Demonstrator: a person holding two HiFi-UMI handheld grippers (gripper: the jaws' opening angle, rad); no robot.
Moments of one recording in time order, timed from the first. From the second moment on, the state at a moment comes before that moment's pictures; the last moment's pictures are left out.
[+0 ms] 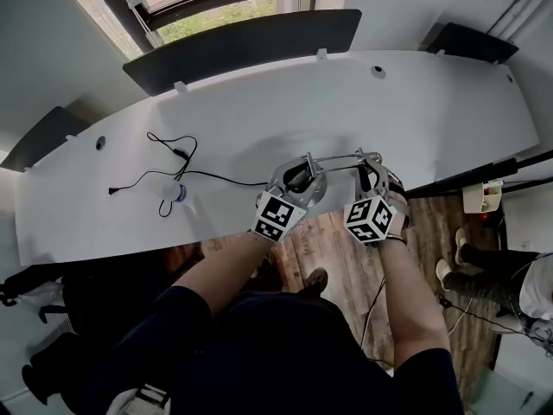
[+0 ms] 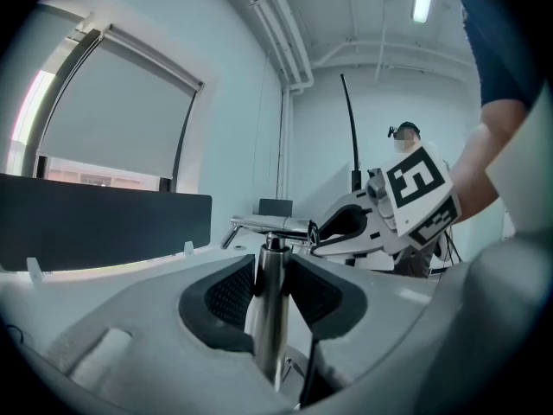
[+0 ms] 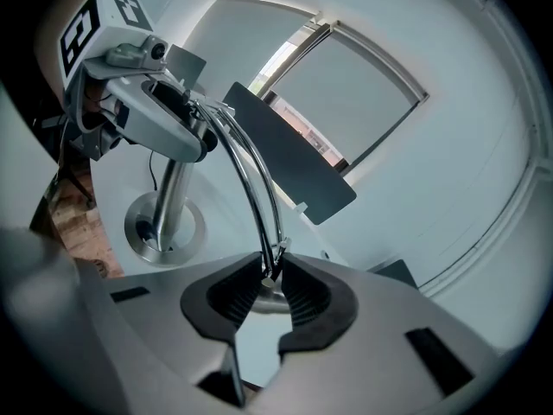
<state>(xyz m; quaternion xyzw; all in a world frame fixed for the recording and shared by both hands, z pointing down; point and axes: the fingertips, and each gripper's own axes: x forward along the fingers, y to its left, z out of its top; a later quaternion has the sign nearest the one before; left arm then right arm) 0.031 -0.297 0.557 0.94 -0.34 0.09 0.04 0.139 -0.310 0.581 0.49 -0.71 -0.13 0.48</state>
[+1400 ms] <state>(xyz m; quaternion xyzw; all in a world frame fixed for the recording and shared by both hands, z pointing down) 0.031 -0.299 0.561 0.92 -0.37 0.09 0.04 0.105 -0.302 0.638 0.51 -0.77 0.02 0.38</state>
